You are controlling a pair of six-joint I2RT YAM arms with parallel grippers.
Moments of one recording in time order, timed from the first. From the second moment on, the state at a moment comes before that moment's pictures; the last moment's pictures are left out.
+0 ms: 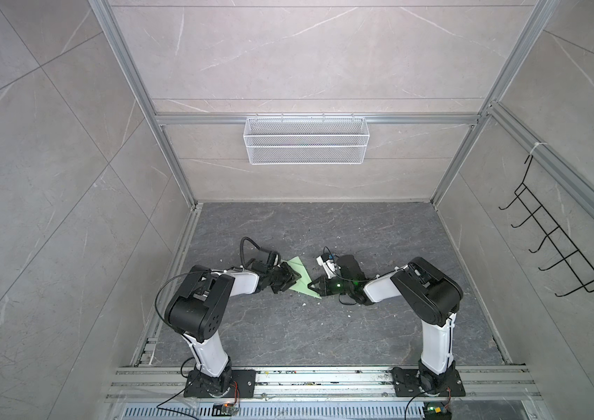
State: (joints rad) left arm -0.42 1.75 0.77 0.09 0.51 -1.02; right arm 0.62 1.99 0.82 0.53 -0.58 0.59
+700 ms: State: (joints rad) left arm -0.43 1.74 0.82 0.07 0.54 -0.95; right arm 0.56 2.05 0.91 0.42 -0.74 0.73
